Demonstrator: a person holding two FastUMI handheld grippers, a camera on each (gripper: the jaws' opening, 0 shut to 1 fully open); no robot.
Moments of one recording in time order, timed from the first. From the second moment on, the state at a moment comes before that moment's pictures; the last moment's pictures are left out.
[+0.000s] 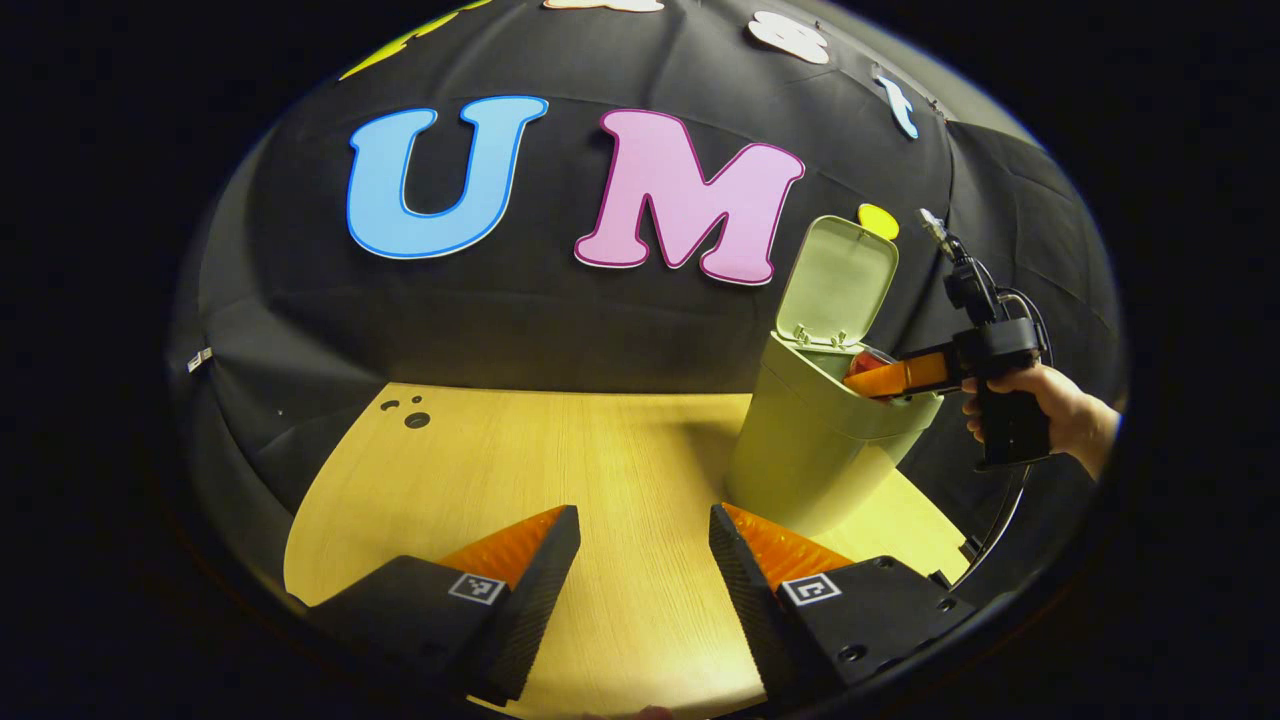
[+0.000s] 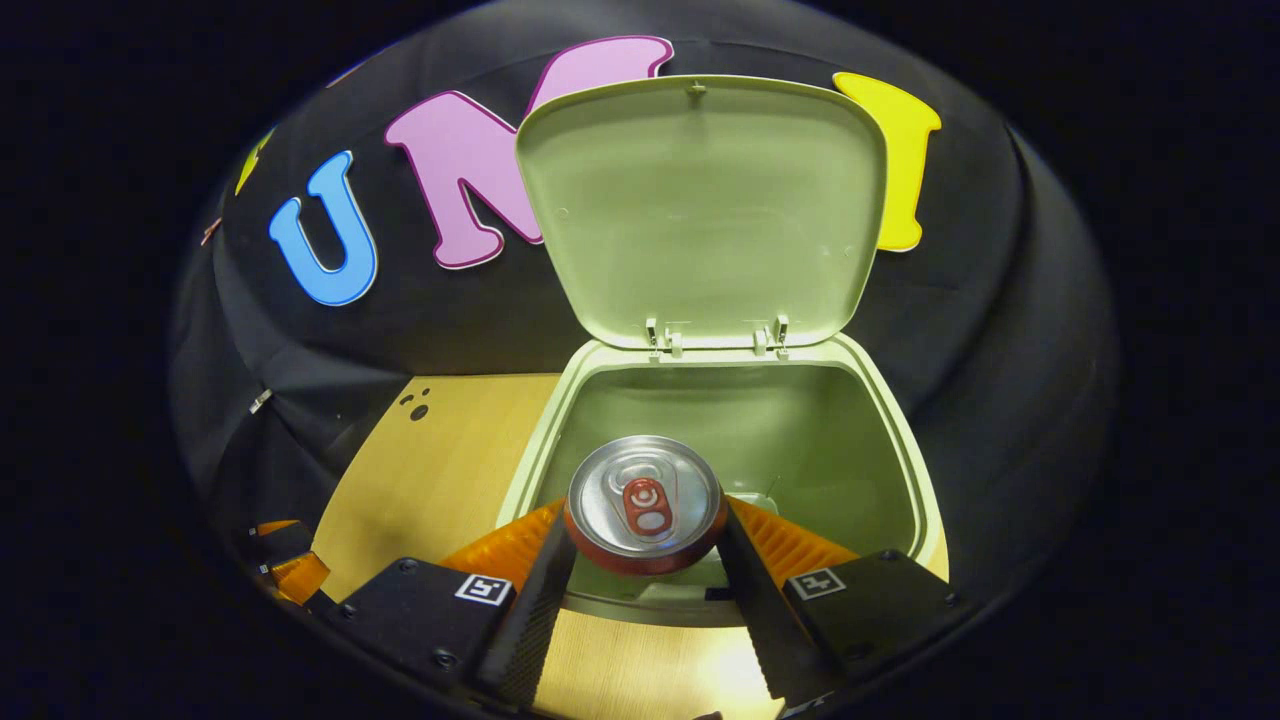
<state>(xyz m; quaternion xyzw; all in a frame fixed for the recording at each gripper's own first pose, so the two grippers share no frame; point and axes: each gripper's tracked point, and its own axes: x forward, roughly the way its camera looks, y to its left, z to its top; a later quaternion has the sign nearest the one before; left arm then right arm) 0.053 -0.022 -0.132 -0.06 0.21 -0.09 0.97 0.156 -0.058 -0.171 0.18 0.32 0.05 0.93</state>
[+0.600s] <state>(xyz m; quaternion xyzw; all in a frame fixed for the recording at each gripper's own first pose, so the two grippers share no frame) 0.056 -0.019 -0.129 -0.05 0.21 -0.10 0.97 0.154 -0.064 -0.152 0.20 0.29 0.04 0.94</state>
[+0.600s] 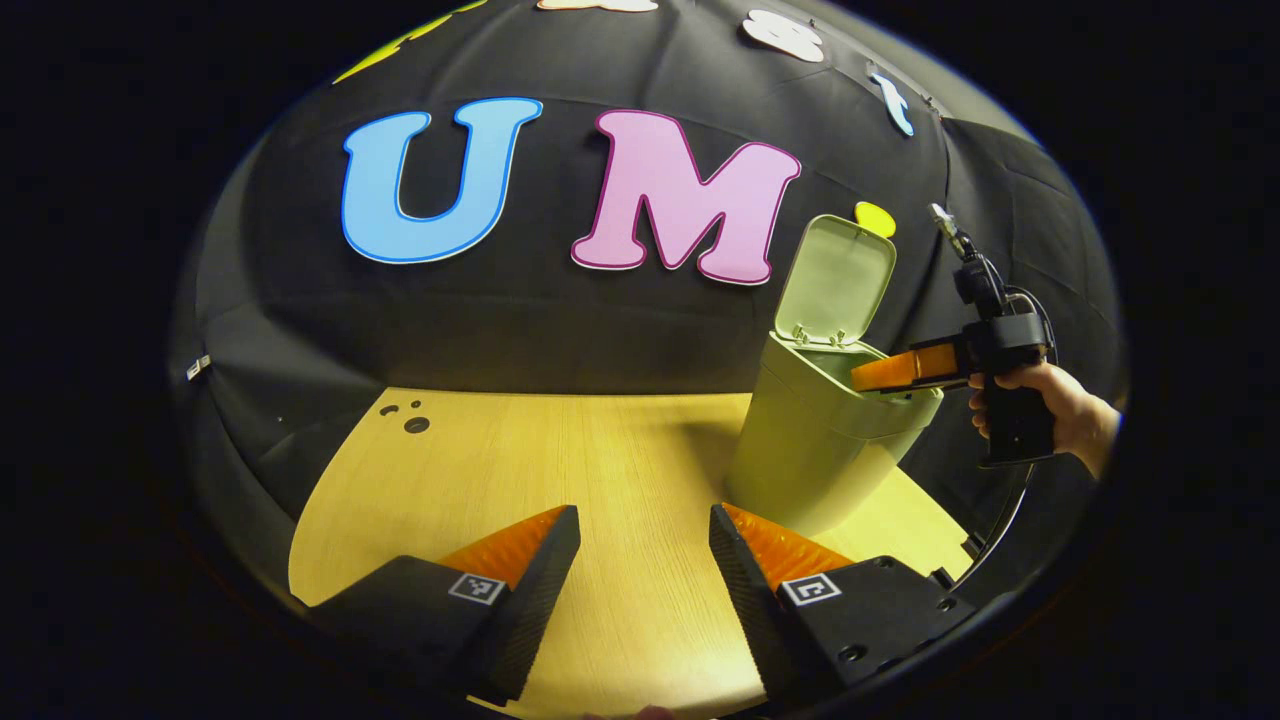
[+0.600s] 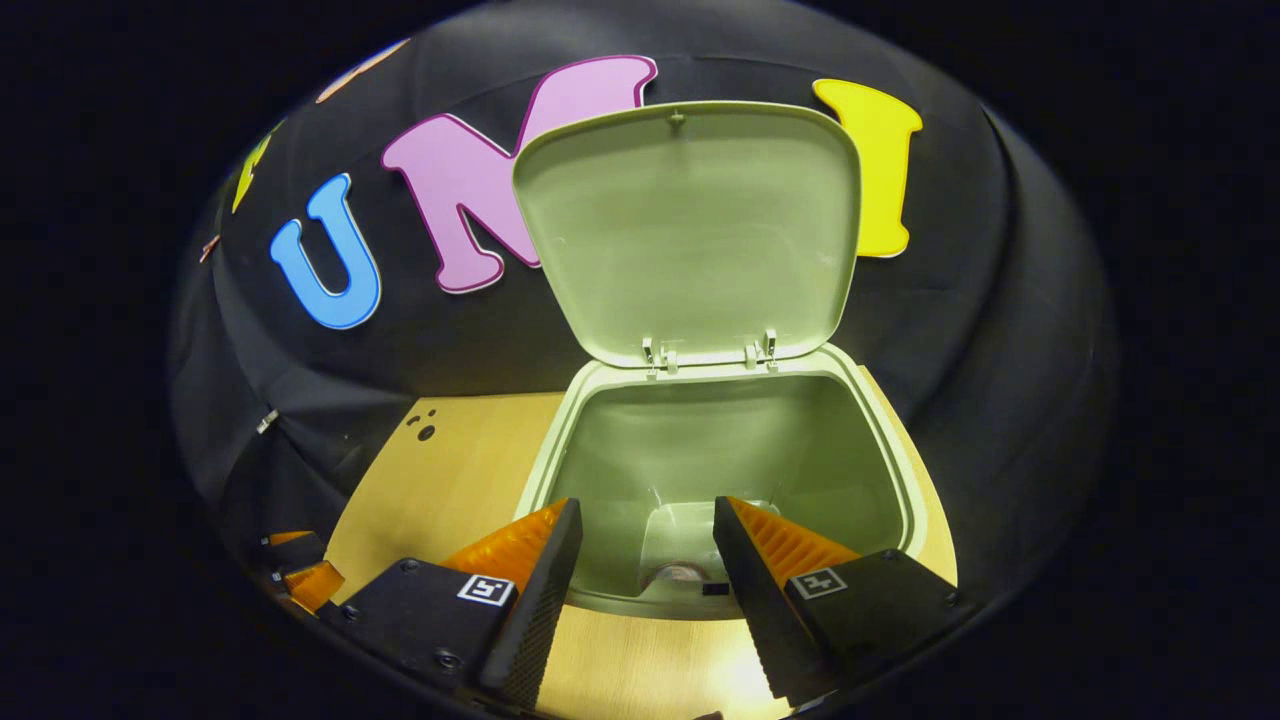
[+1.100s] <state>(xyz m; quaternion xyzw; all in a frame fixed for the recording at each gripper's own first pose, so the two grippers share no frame) 0.054 -0.020 -0.129 -0.06 0.21 -0.10 0.97 0.169 -0.124 -0.003 0.21 0.12 0.00 0.97</state>
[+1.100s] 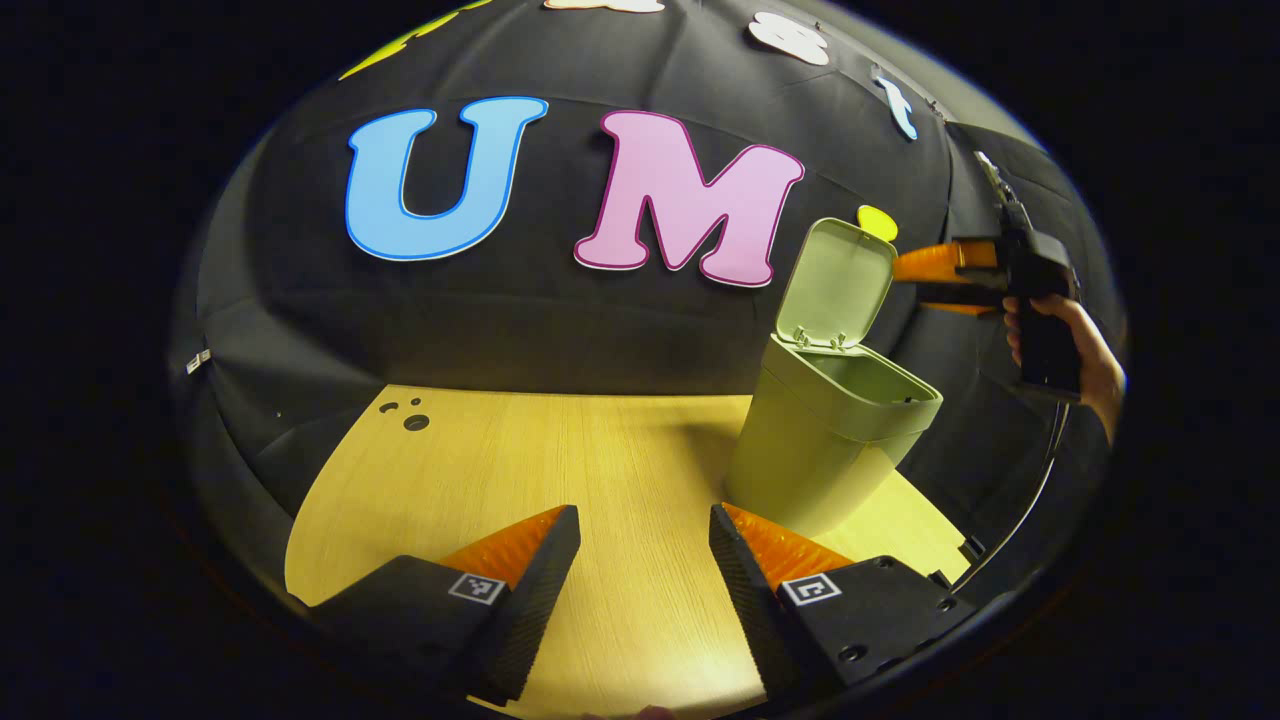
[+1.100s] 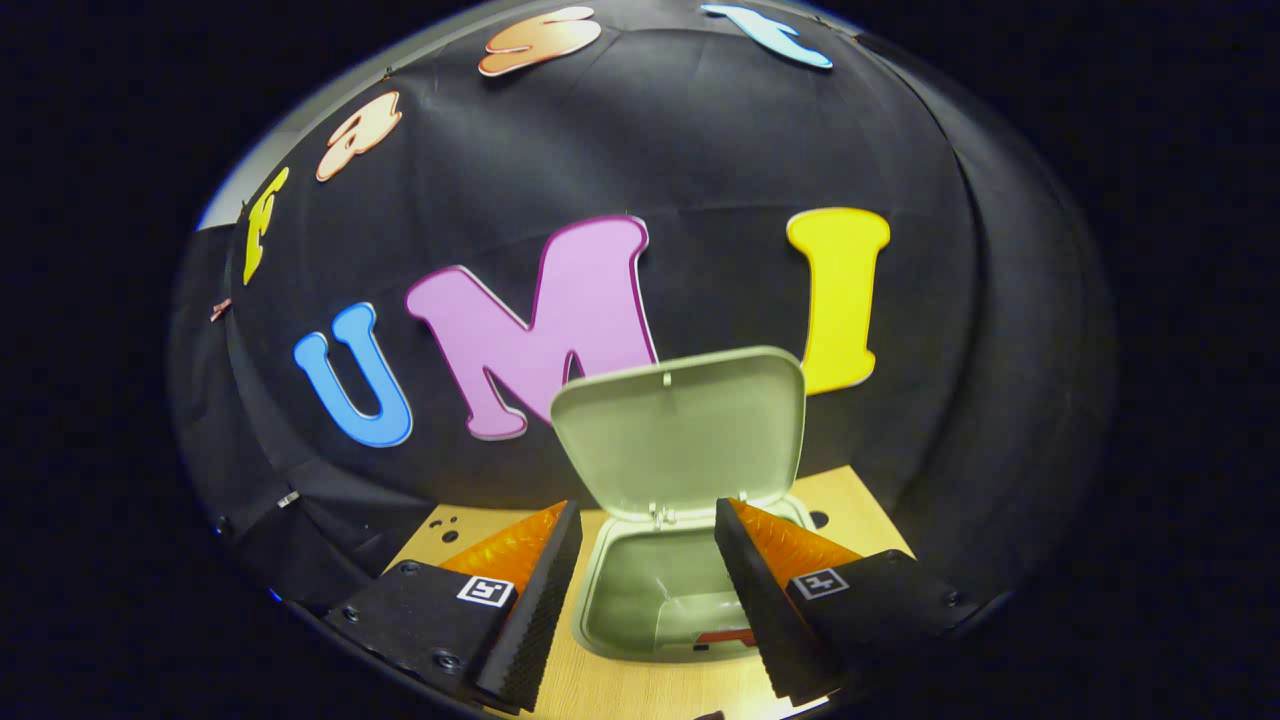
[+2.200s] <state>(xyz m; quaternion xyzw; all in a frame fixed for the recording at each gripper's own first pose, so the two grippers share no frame) 0.021 0.004 -0.128 -0.07 0.19 -0.11 0.97 0.287 -0.173 0.032 0.11 0.12 -0.07 0.98</state>
